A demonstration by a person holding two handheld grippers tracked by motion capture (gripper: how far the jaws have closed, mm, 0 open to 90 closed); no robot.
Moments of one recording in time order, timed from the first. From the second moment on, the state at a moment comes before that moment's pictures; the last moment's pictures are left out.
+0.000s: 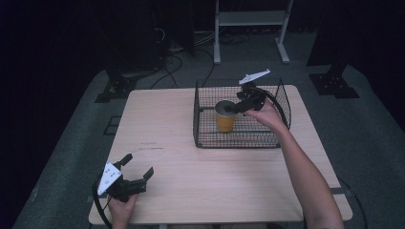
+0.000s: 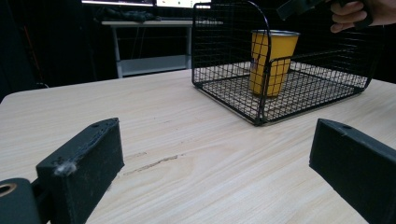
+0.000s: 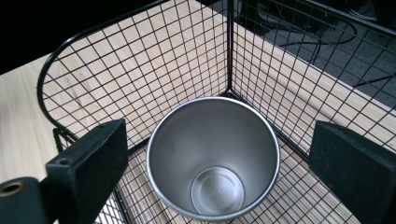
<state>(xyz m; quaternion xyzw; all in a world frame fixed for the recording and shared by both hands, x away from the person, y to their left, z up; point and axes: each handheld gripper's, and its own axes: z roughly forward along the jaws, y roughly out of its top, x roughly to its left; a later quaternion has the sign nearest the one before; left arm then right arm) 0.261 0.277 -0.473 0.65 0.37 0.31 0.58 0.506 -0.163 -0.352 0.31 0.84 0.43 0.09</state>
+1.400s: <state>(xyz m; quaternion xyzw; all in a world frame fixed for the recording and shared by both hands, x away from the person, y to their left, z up) 0.261 0.275 -0.473 0.66 0.37 0.31 0.58 0.455 -0.209 -0.344 0.33 0.83 0.44 0.09</state>
